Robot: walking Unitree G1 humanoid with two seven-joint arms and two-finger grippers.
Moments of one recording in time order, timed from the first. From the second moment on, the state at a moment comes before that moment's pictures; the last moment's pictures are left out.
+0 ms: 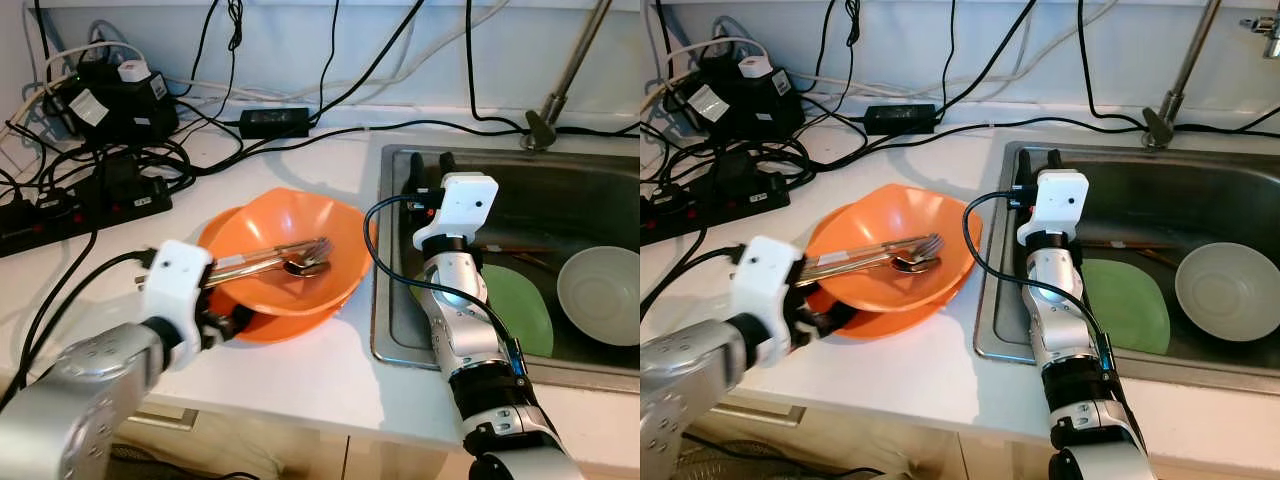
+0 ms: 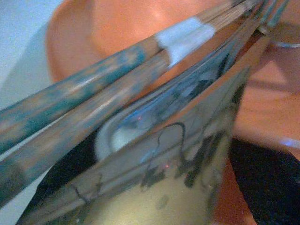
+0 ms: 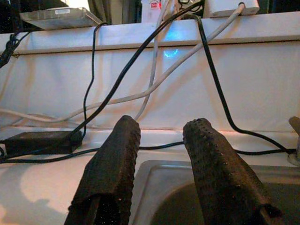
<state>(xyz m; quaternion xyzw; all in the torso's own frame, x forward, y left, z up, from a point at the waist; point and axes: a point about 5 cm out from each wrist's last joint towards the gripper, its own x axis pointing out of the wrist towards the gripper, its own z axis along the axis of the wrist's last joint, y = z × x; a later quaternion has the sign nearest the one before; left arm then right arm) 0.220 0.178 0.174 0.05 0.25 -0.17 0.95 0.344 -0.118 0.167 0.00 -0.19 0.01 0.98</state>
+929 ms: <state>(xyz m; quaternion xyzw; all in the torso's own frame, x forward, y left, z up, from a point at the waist) 0.226 0.223 0.207 0.08 0.20 -0.14 0.97 0.347 -0.116 0.165 0.00 -0.19 0.01 0.98</state>
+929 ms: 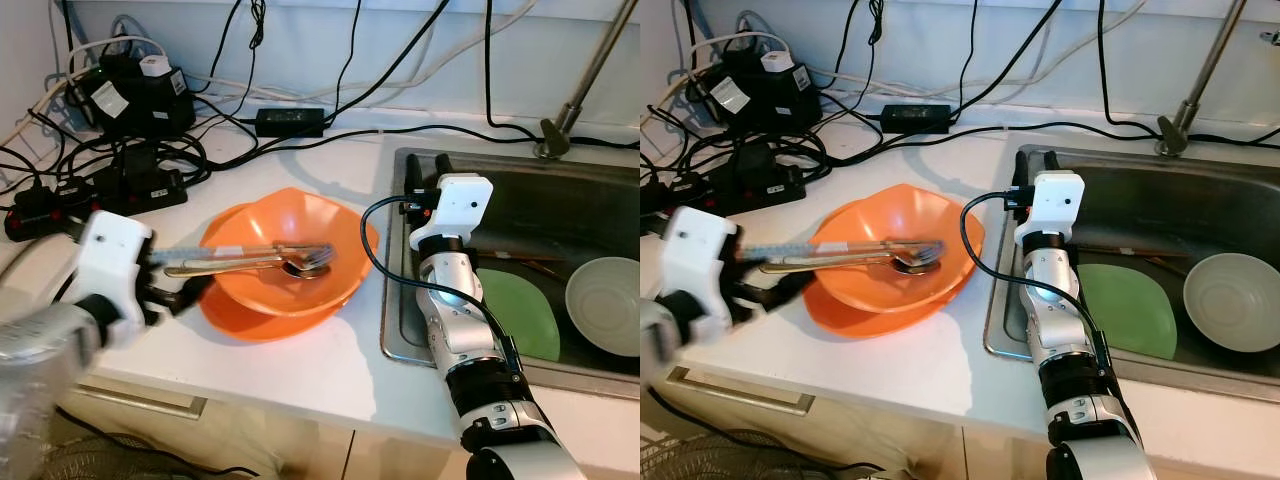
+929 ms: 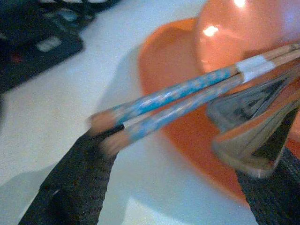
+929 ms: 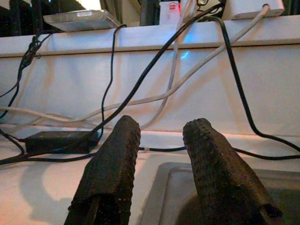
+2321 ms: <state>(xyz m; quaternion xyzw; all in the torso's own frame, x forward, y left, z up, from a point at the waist) 0.279 0.236 0.256 0.28 -0.14 0.20 0.93 0.347 -0.123 0.167 0.00 -0.20 0.00 0.98</state>
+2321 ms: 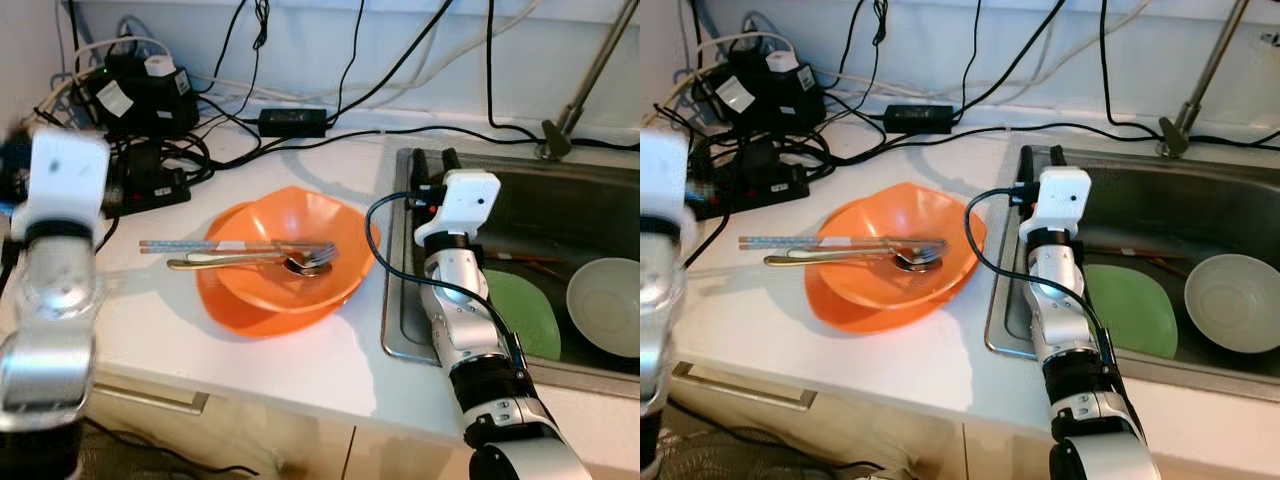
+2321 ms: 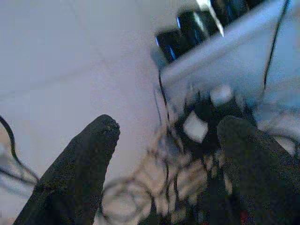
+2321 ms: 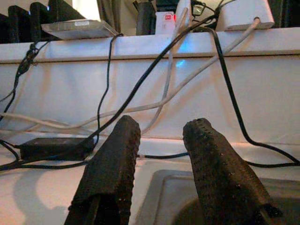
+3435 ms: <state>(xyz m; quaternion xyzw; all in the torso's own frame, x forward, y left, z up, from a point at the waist) 0.340 0.093 0.216 0.01 -0.21 -0.08 0.97 0.343 -0.142 0.186 -0.01 -0.25 -0.04 0.97</state>
